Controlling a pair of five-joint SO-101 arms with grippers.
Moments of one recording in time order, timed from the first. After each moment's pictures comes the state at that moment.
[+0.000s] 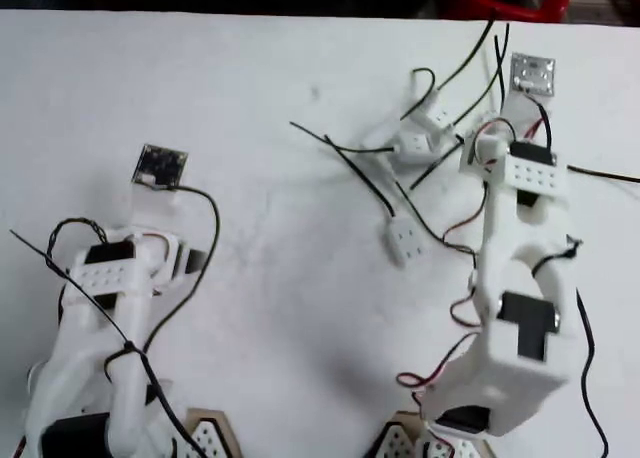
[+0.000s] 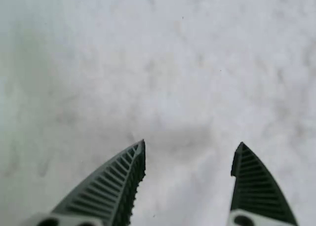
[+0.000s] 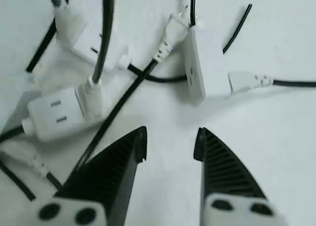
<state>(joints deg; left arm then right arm) -14.4 -27.1 62.2 40.5 -19.7 11.4 12.7 7.6 42.2 2.5</state>
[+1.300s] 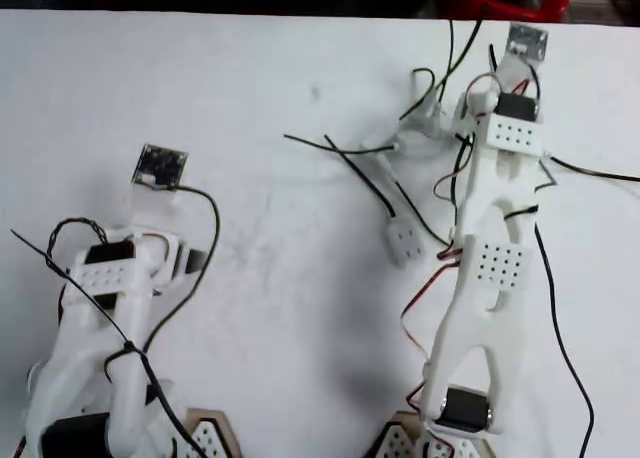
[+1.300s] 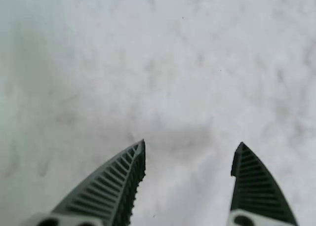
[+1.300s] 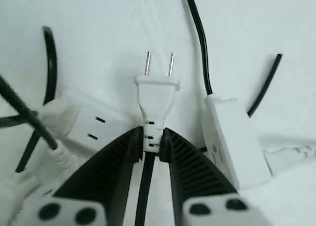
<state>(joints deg) -14.4 -27.1 62.2 40.5 -19.7 9.4 65.9 -77.2 75.0 -4.2</state>
